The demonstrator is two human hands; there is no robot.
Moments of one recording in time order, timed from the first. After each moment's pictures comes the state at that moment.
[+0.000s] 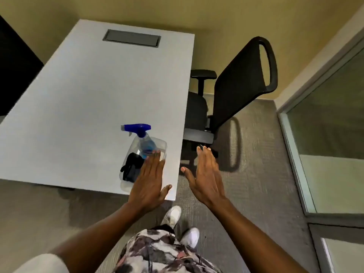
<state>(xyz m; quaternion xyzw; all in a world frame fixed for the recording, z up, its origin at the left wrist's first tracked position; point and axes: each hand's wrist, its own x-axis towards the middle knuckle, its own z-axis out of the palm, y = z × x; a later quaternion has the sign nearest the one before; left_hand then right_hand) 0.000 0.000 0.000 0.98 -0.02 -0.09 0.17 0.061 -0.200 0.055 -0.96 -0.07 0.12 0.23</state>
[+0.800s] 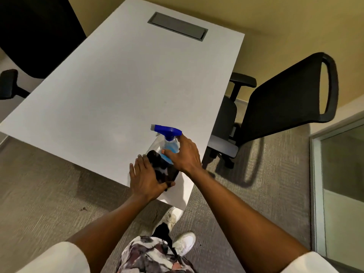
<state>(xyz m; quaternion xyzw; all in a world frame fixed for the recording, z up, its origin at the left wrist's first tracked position) 0.028 0.055 -0.047 0.92 0.31 -0.16 0.20 0.157 -0.050 0.034 -0.90 -0.15 0.24 0.34</state>
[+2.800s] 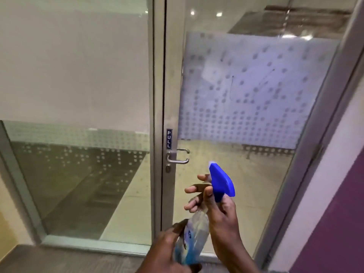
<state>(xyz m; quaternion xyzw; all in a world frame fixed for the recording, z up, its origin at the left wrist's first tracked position) -0.012 -0.635 0.197 0.54 -0.65 -0.36 0.40 -0.171 -0.650 0.318 -0.56 0.25 -0.60 0.52</state>
